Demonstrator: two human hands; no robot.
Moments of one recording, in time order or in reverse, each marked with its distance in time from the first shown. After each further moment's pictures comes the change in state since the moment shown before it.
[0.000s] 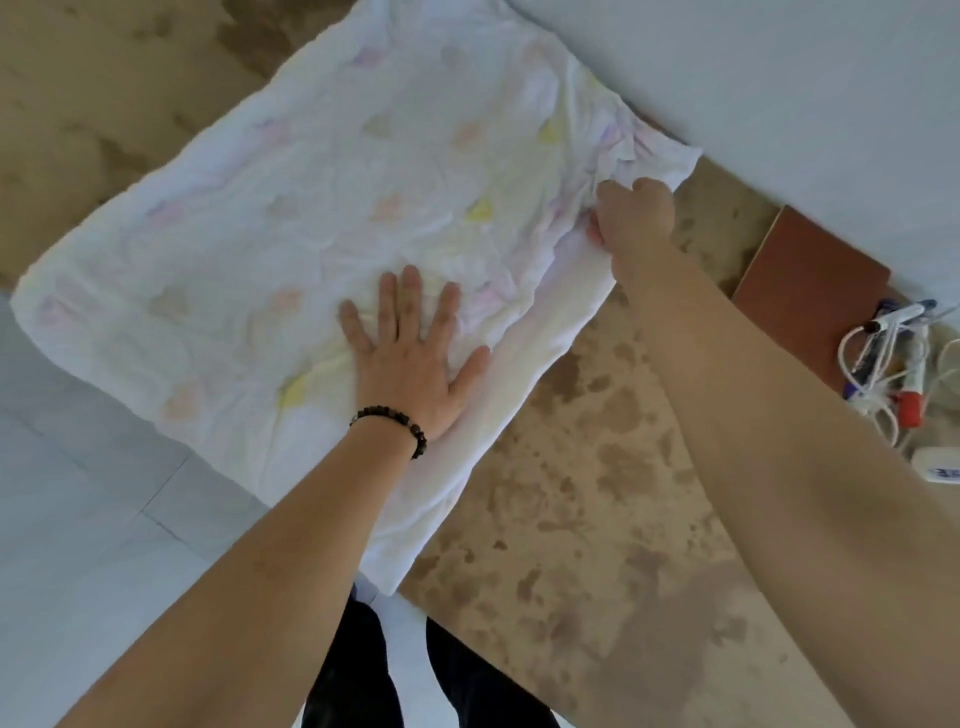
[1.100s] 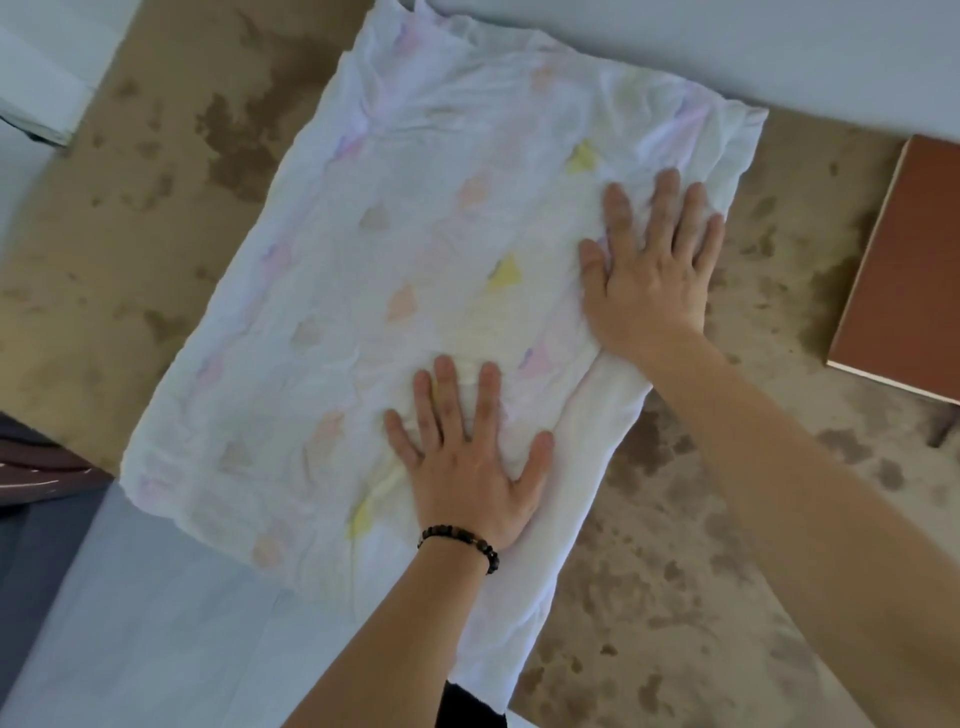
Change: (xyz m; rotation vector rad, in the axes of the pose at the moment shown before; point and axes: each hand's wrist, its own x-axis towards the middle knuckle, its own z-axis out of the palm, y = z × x) left_hand 0.005 0.008 0.001 0.053 -0.033 -0.048; right_hand 0.002 0.056 0.033 -0.797 0.123 -0.437
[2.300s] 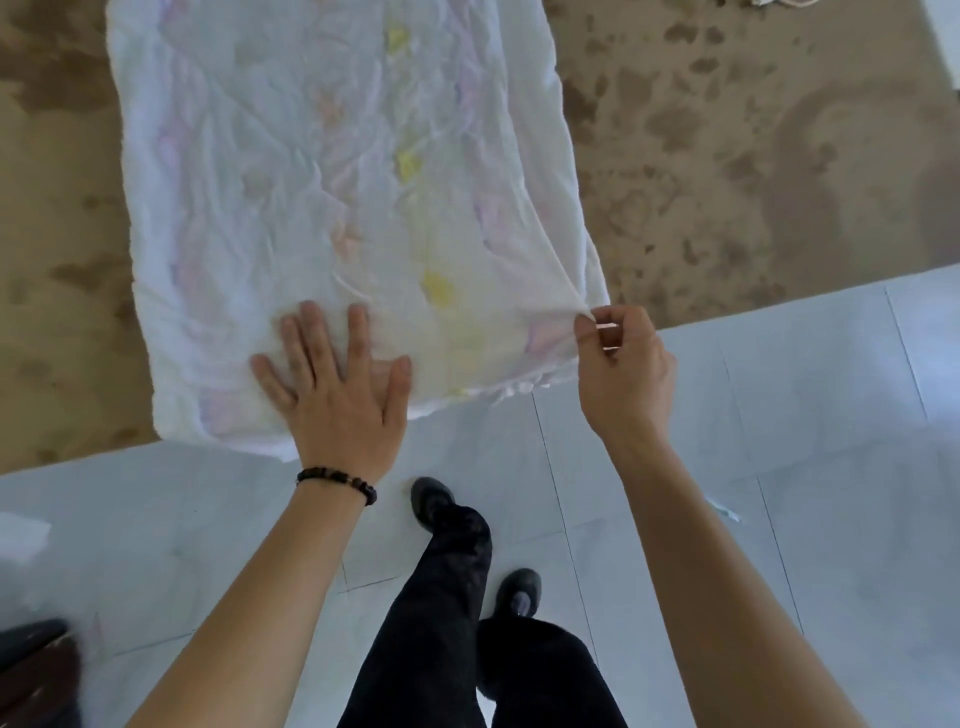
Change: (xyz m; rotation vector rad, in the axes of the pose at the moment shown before) left_hand -0.037 -0.273 0.009 0.035 0.134 0.634; right_hand -0.379 -0.196 0.018 0.634 0.325 1.026
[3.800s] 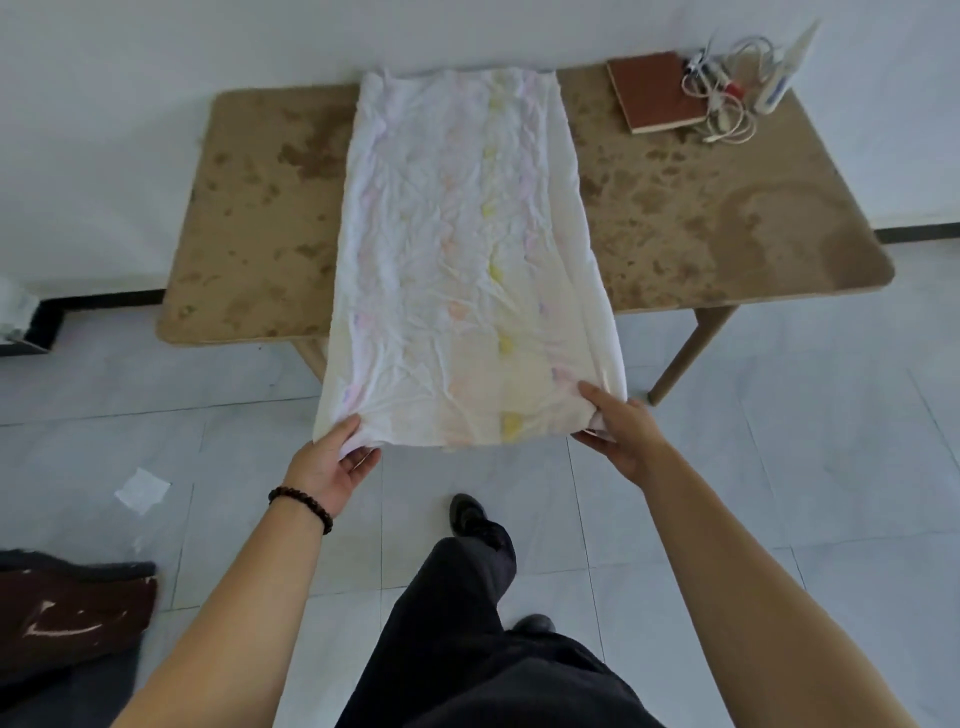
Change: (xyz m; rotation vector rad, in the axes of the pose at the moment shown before) left_hand -0.211 -0.079 -0.111 -1.750 -0.203 -1.002; right_hand -0.138 0.072 -0.086 0.769 -0.560 0.440
